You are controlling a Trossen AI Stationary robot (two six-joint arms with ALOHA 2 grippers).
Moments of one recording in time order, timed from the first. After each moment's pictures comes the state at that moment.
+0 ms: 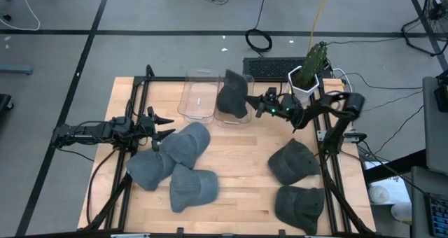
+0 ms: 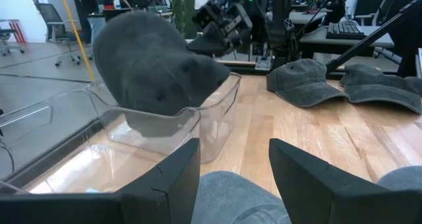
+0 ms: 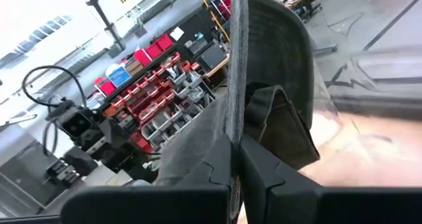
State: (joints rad) left arm -0.01 0.04 0.07 -0.12 -0.24 -0.01; right arm -0.48 1.78 0.41 1.45 -0.11 0.68
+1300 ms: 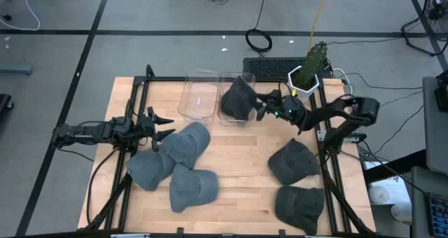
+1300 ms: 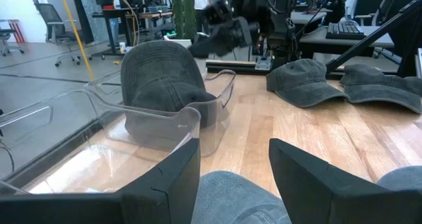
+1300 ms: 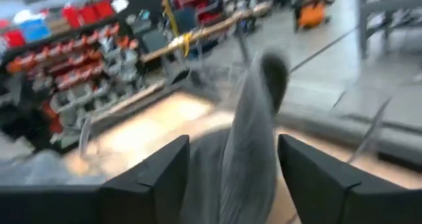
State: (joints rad) left arm -0.01 0.04 0.07 -0.12 -0.24 -0.01; right arm -0.45 1.55 0.35 1.14 0.14 0.34
